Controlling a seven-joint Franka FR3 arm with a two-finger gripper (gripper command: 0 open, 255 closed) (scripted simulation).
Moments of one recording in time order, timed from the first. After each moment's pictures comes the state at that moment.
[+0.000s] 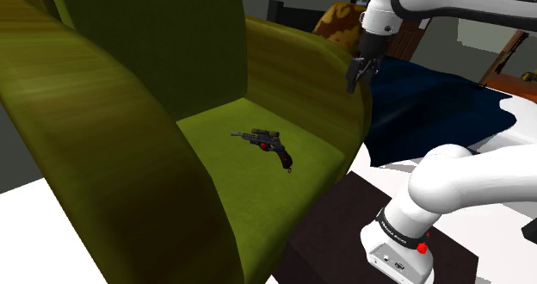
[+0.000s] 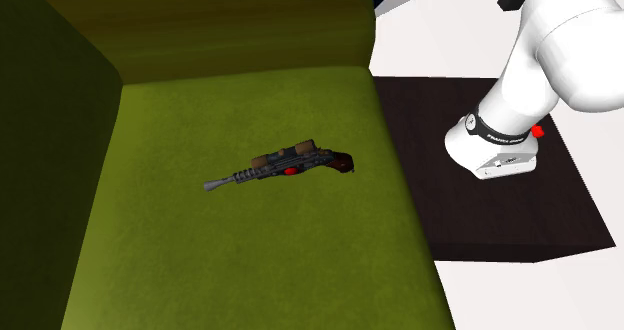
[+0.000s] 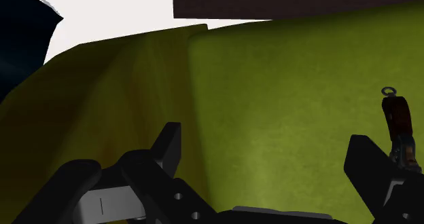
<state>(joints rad) -0.02 -0.81 0.03 -2.37 -0.12 1.55 0.03</state>
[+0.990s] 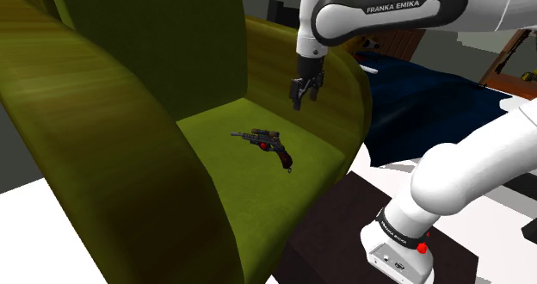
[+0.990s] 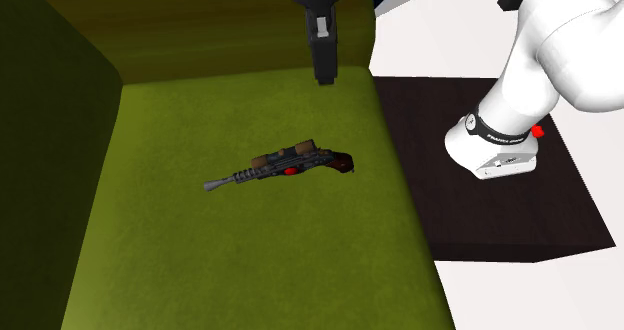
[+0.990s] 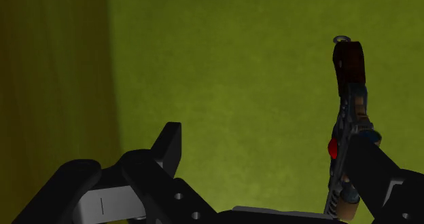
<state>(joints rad) 0.04 -0.37 0.14 -2.25 -0.05 1.77 0.10</state>
